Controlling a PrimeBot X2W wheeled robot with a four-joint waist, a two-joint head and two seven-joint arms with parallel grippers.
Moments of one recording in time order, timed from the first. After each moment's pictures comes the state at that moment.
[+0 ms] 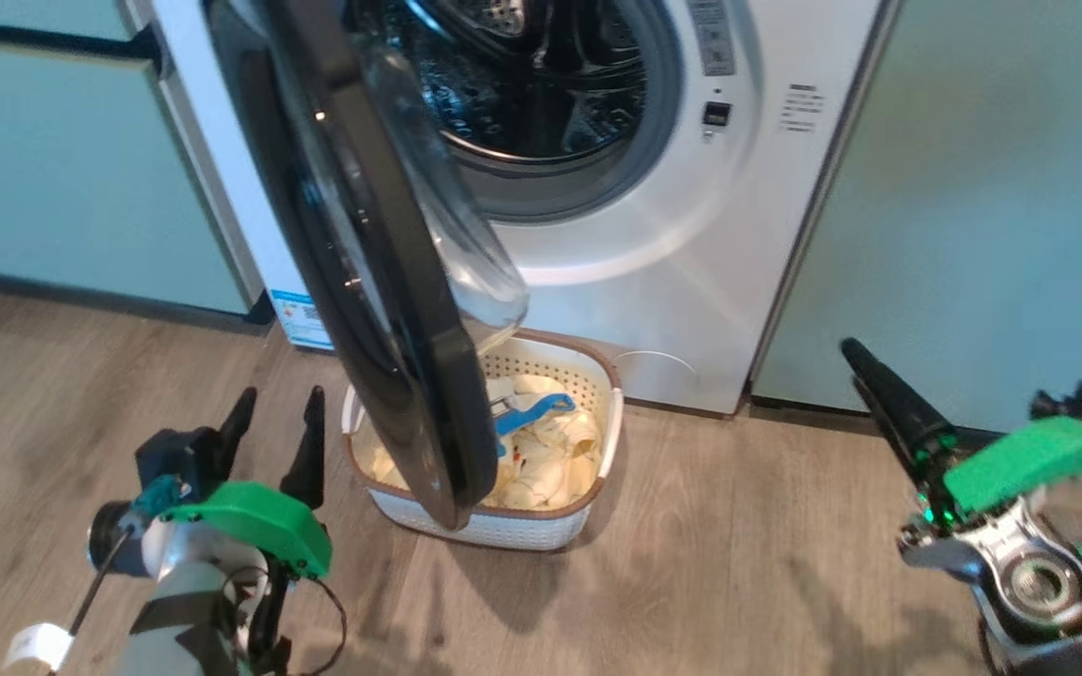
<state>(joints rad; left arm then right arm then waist) -0.23 0.09 0.03 0.47 -0.21 -0.12 -0.26 -0.30 -0.18 0.31 0.27 1.47 0.13 0.20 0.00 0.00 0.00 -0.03</state>
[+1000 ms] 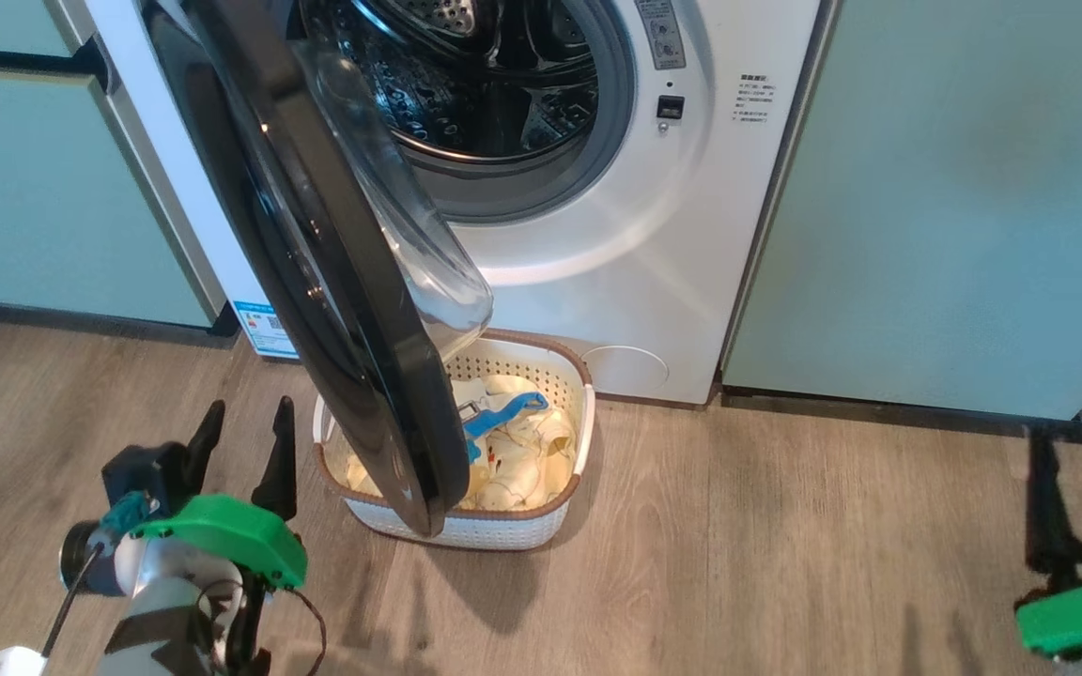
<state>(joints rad) -0.19 0.10 0.09 0.45 -0.21 -0.13 -0.26 -0.02 -0.22 0.07 0.18 0.67 0.13 -0.25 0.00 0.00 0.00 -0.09</state>
